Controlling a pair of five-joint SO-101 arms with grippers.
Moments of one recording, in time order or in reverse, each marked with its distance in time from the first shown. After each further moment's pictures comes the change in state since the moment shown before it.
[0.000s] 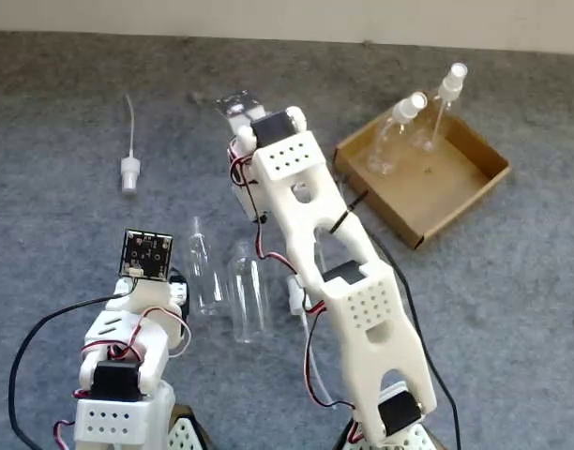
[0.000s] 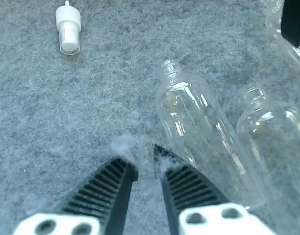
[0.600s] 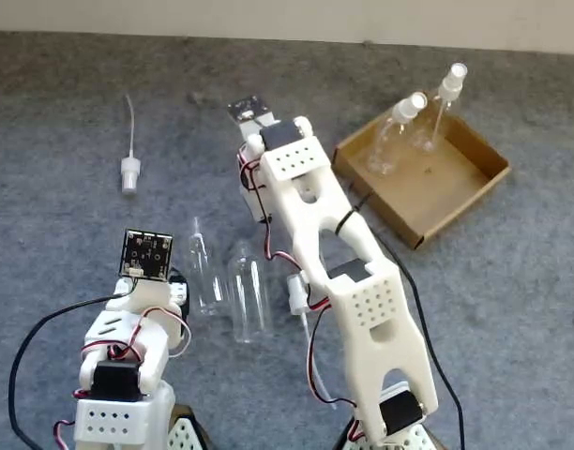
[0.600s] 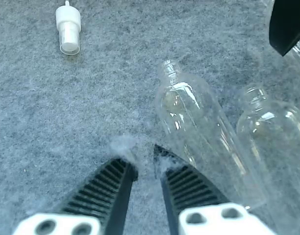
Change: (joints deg) left arm 0.0 0.0 0.0 0.0 0.0; right arm 1.8 -0.1 10.9 -11.6 0.0
